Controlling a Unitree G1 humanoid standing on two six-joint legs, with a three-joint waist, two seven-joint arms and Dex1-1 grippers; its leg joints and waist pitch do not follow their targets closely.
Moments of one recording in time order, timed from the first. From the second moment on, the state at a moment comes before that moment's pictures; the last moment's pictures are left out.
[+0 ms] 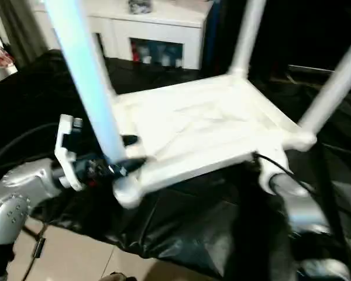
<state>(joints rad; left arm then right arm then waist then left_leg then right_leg) -0.27 0.37 -0.01 -0.22 -0.68 0.65 -0.95 -0.37 -0.42 -0.02 0.51 0.05 0.30 0.31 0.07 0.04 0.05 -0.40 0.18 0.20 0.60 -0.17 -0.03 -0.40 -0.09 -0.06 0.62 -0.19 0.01</state>
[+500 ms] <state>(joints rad) -0.29 0.30 -0.08 -0.30 -0.77 0.73 -0.92 -0.52 -0.28 0.08 0.65 0.01 0.19 0.37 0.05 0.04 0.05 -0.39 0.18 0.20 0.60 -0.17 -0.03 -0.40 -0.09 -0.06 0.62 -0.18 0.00</state>
